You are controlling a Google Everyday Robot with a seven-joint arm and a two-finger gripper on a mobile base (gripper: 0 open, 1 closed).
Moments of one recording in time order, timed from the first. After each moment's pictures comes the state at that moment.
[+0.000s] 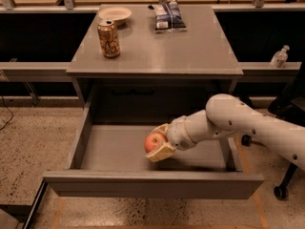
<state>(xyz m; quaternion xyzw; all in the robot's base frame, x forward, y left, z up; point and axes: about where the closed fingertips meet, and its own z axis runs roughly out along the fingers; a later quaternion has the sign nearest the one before) 0.516 -0.003 0.670 -0.59 0.69 0.28 0.32</state>
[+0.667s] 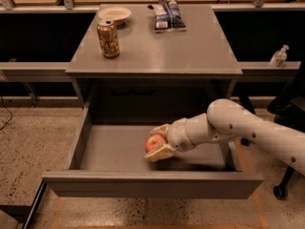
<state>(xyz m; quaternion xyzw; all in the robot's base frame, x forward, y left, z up) 0.524 -0.004 0.659 -0.57 0.69 0.29 0.34</state>
